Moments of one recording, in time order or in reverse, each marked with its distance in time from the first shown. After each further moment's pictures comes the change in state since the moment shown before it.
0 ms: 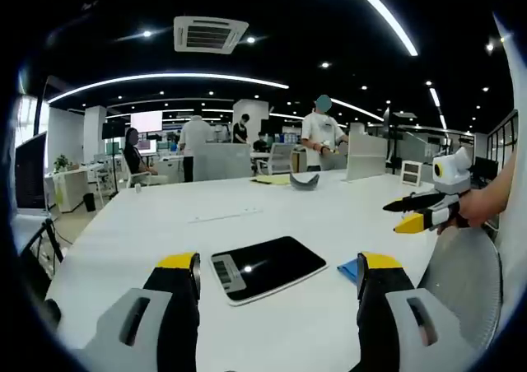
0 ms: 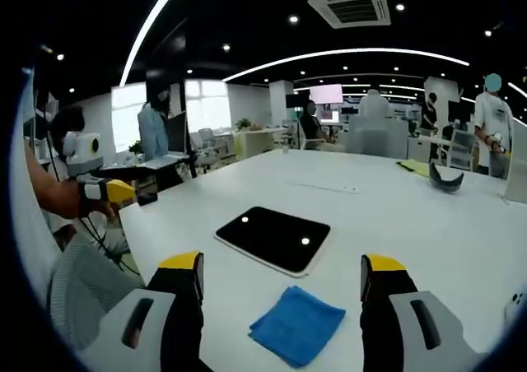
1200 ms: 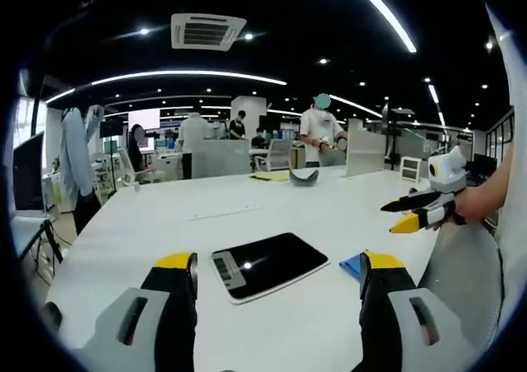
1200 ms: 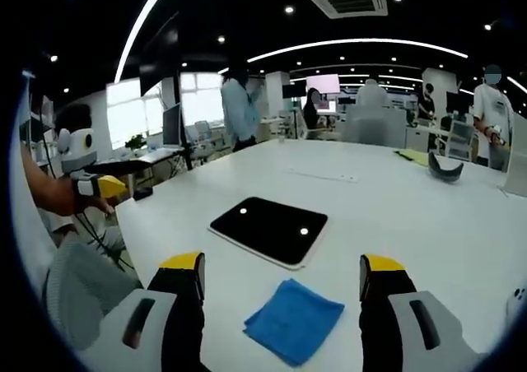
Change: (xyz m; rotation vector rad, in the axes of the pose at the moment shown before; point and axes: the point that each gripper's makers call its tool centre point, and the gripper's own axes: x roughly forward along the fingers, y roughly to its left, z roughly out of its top) left arm 0.004 0.005 -0.004 0.007 0.021 -0.008; right arm 0.010 -0.008 -0.013 0.024 0.059 -0.012
